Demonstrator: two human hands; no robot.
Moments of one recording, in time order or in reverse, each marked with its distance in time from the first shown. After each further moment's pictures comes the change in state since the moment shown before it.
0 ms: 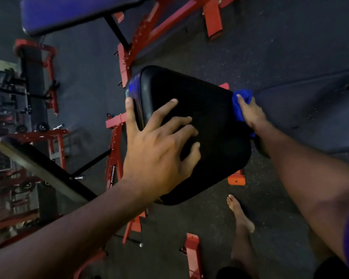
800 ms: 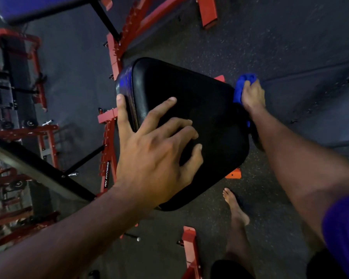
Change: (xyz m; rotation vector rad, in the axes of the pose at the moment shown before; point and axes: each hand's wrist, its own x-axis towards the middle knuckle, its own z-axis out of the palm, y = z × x) left_hand 0.000 -0.001 -0.003 -0.068 -0.028 -0.006; right_hand 0.030 -0.025 0.002 0.044 0.235 -0.038
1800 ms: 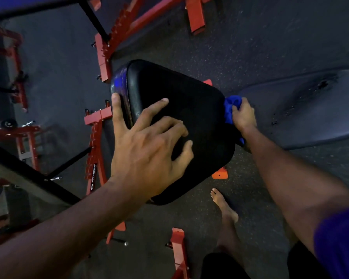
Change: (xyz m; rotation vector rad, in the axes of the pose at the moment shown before) left_hand 0.000 -0.002 0.003 0.071 -0.001 -0.001; right_hand -0.044 0.044 -0.018 -0.077 -0.020 -0.078
